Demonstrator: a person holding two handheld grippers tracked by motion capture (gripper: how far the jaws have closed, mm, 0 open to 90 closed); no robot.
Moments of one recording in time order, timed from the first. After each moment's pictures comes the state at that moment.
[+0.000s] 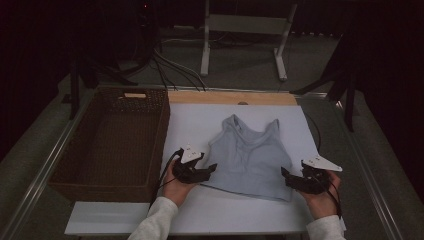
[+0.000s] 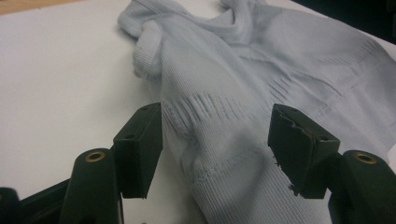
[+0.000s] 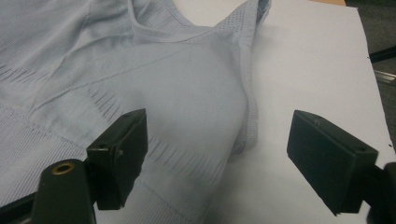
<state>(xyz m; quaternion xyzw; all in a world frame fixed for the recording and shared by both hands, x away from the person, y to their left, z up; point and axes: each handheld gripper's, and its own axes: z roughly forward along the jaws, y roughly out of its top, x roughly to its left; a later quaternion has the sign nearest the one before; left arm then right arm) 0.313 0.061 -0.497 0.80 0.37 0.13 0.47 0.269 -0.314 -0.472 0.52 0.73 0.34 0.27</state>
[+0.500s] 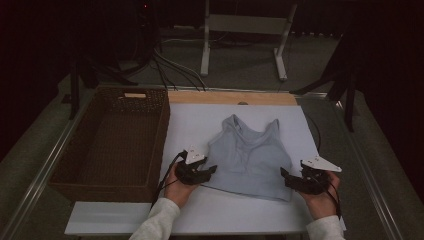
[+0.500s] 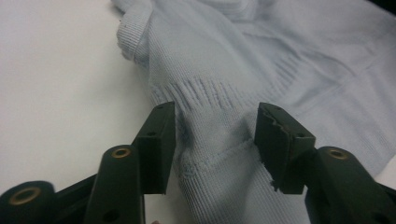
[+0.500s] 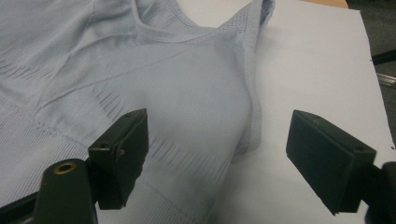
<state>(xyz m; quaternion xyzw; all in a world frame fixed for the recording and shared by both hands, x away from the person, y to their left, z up) 0.313 0.055 -0.506 0.81 0.37 0.13 0.44 0.268 -0.312 -0.471 0.52 0.74 0.34 0.27</state>
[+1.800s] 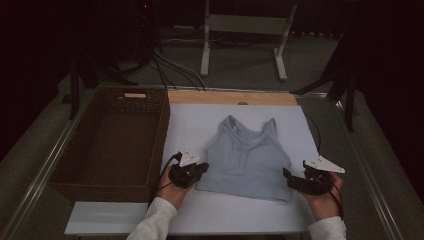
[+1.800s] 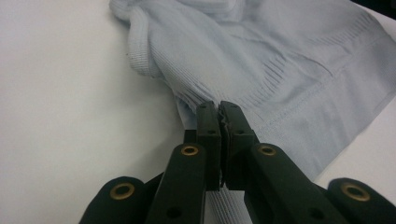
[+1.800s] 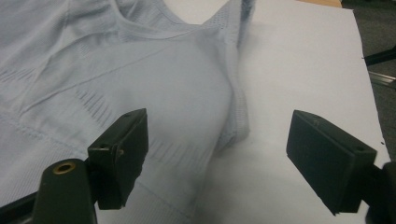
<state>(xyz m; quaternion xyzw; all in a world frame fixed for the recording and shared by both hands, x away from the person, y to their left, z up) 0.298 0.070 -0.488 0.81 0.37 0.12 0.43 0.265 -0.319 -0.471 0.52 0.73 0.35 0.27</state>
